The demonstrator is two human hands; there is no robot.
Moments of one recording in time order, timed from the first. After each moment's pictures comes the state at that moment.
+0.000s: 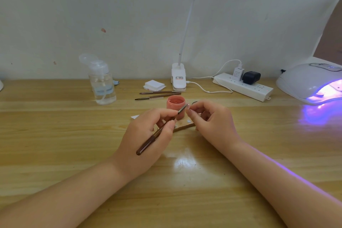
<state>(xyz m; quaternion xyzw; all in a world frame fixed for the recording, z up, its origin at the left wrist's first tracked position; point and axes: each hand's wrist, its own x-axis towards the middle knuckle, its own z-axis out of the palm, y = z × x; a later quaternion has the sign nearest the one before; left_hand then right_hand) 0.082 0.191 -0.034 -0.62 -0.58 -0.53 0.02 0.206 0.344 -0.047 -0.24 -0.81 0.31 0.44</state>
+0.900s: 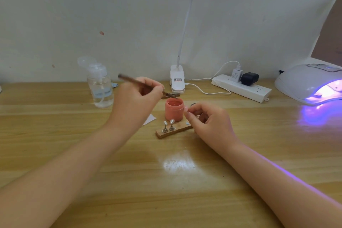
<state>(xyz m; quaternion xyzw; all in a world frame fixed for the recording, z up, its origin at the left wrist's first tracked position) 0.055 0.227 0.013 -0.47 -0.65 -0.60 -0.02 0.205 0.345 -0.049 -0.25 -0.81 0.32 0.44</state>
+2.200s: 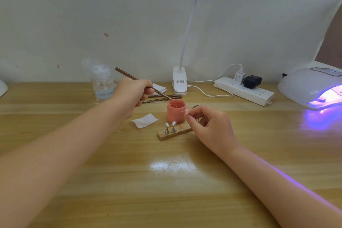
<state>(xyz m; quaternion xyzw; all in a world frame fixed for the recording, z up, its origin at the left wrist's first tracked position) 0.002 0.270 0.020 -0.25 -0.71 -0.62 -0.24 0.203 0.345 -0.051 -0.23 -0.82 0.29 0.44</state>
